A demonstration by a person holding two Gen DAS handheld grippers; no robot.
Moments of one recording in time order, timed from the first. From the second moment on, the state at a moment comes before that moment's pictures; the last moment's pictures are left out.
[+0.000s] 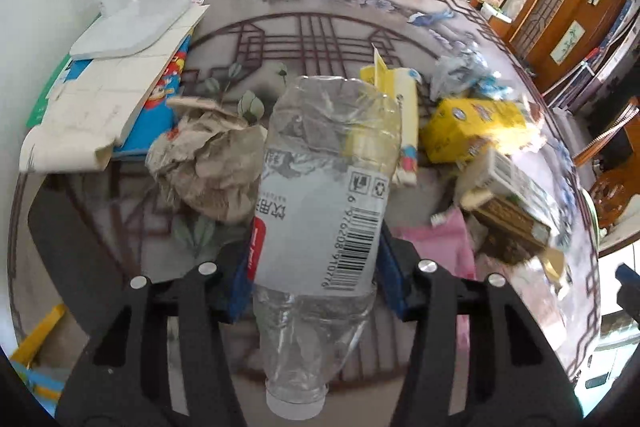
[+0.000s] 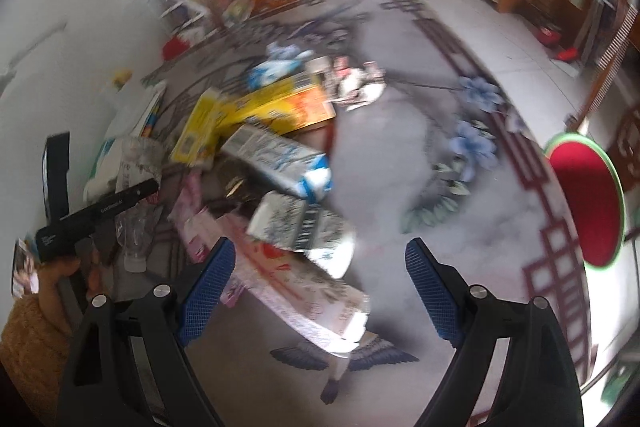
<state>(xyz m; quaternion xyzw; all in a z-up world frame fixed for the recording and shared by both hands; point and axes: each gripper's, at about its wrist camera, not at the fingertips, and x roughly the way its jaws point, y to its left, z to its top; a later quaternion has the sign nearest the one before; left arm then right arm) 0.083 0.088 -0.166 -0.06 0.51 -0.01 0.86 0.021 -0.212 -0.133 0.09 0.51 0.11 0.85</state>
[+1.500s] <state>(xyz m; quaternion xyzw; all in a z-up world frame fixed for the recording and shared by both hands) 0.028 0.076 -0.156 -0.07 0.50 -0.01 0.86 0.021 -0.156 -0.171 0.05 0.57 0.22 0.79</state>
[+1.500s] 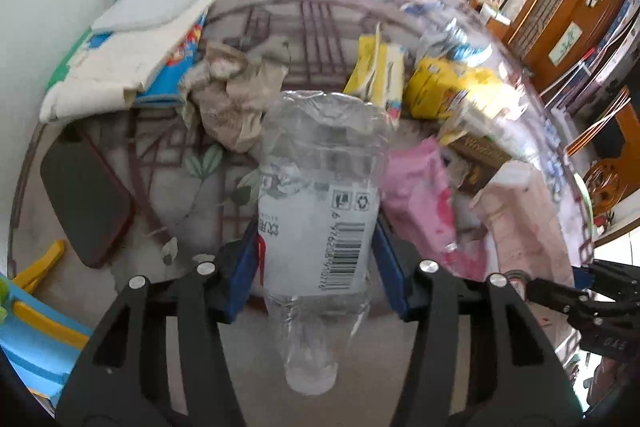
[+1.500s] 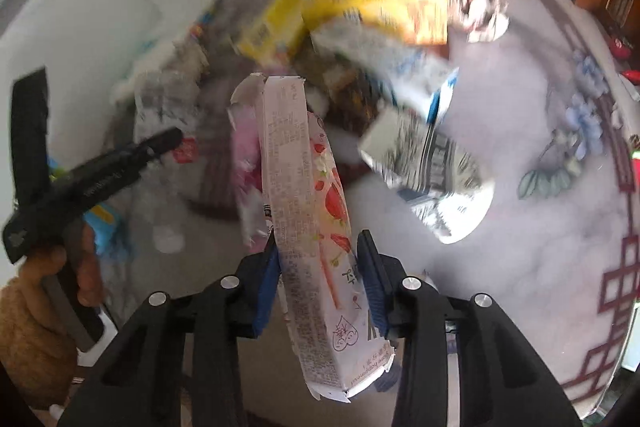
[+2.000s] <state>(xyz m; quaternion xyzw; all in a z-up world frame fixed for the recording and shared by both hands) 0.022 0.025 -0.087 -0.08 0.43 -0.07 0.90 0.015 -0.204 -0.100 0.13 0.46 0.17 0.86</state>
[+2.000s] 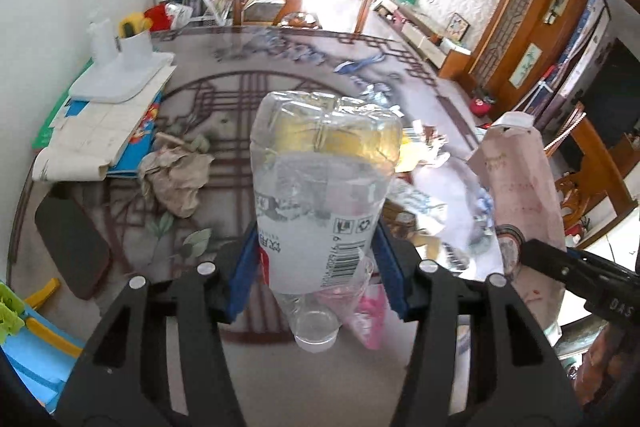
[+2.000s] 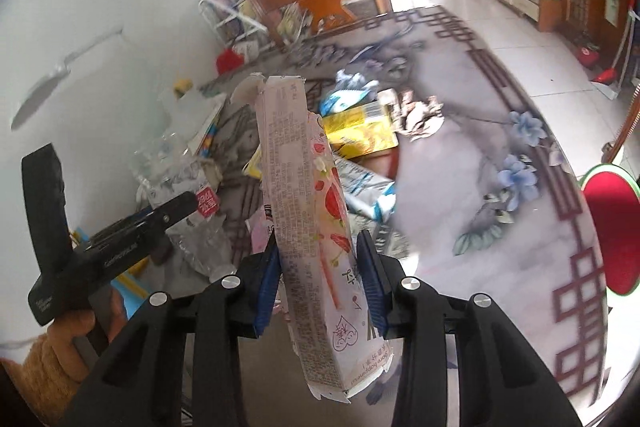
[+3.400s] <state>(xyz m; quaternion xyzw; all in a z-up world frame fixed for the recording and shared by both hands) 0.050 -0.229 -0.098 -0.03 0.46 -0.17 0.87 0.007 -0.461 -0.115 0.23 0.46 0.07 0.86</state>
